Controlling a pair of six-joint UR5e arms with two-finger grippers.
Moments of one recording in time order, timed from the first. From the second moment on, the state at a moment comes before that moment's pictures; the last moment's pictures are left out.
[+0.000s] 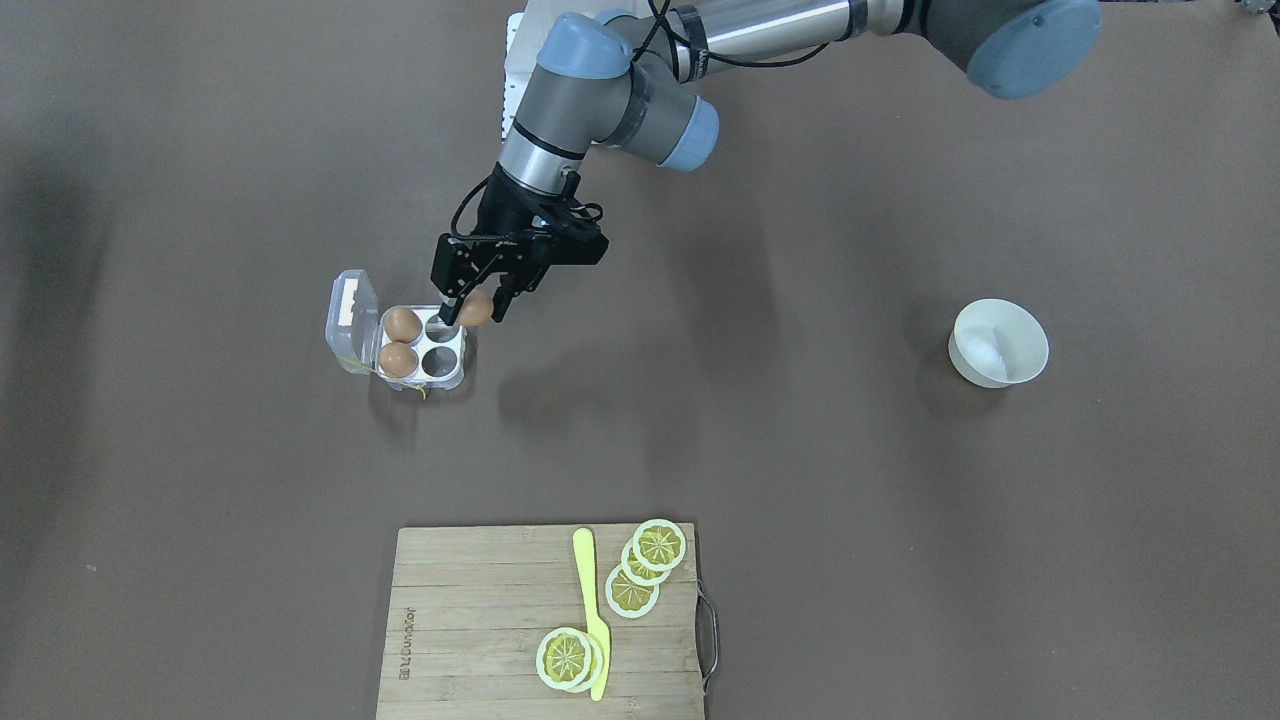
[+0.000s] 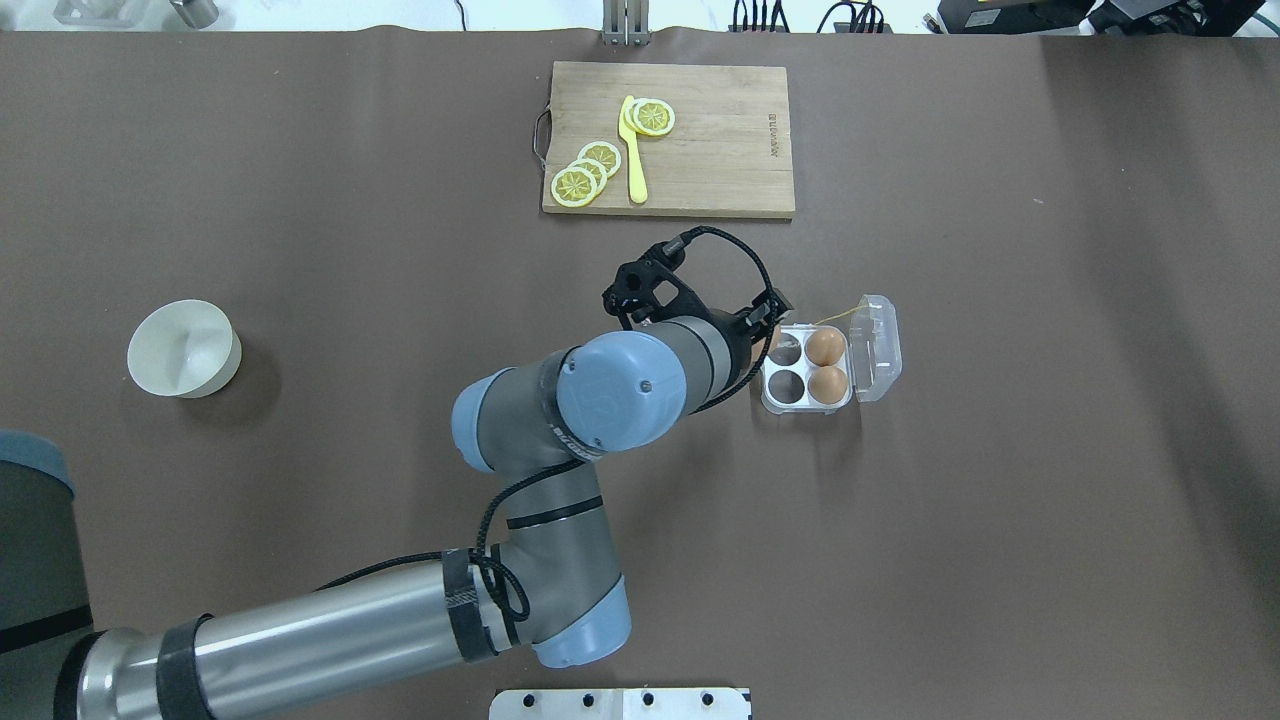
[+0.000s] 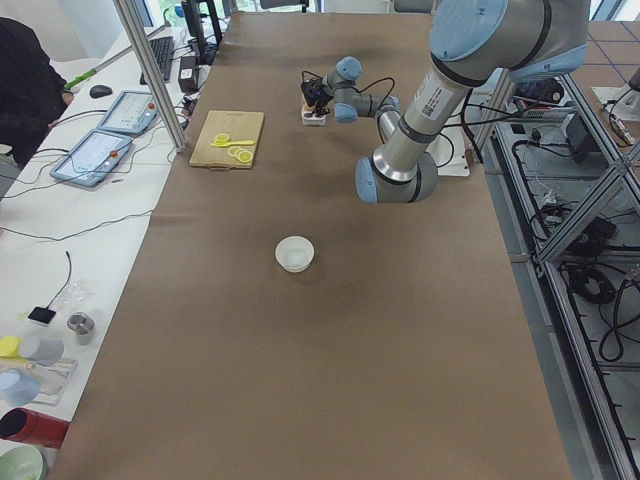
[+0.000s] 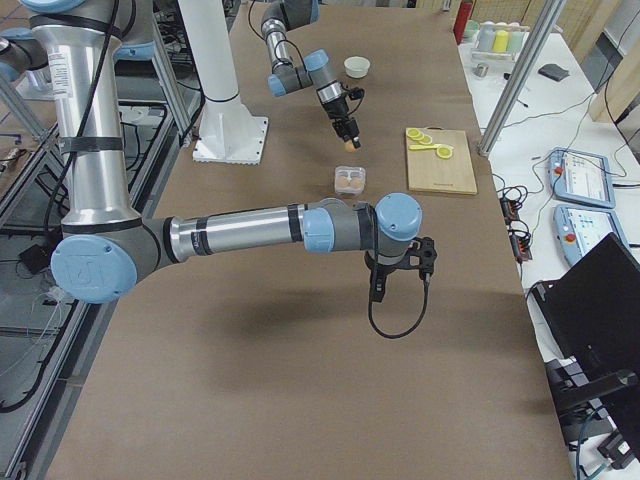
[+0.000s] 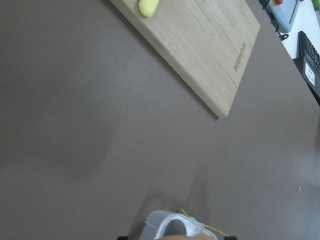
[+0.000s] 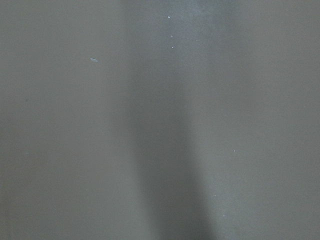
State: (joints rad) left arm -0.35 -2.53 -1.30 -2.25 -1.40 -1.93; right arm 1.50 -1.50 1.69 -1.65 2.52 0.20
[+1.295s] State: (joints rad) left arm -0.31 -2.61 -1.13 -2.30 -1.34 -1.91; right arm 1.48 -1.49 1.71 -1.65 2.58 0.23
